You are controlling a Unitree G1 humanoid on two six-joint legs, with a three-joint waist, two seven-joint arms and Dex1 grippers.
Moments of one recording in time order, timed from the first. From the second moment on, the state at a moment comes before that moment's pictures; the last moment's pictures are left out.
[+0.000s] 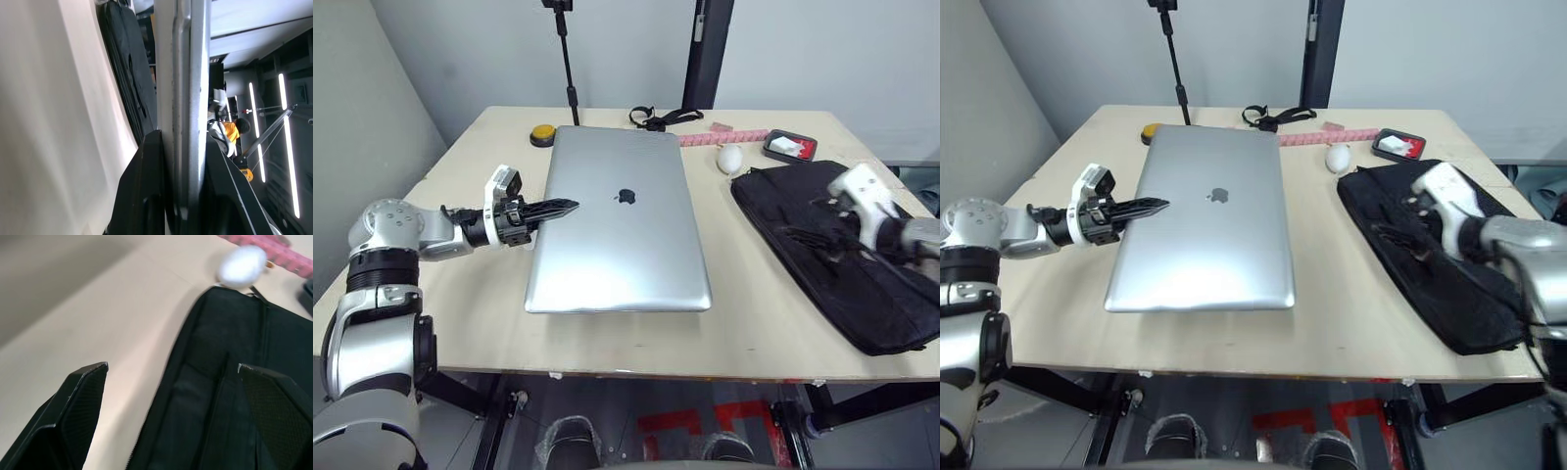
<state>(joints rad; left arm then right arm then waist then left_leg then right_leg) -0.86 0.72 0.30 0.62 -1.13 1.61 -0.78 -0.41 -0.89 -0.16 -0.15 0.29 0.80 0.72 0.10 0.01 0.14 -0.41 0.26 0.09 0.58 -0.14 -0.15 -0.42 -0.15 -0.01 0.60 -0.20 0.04</state>
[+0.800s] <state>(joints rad) -0.84 0.67 0.34 0.62 -1.24 1.61 -0.60 -0.46 -0.80 -0.01 0.17 0.11 0.67 0.61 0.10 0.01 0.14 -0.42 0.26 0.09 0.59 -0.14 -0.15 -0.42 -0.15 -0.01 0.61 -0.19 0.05</state>
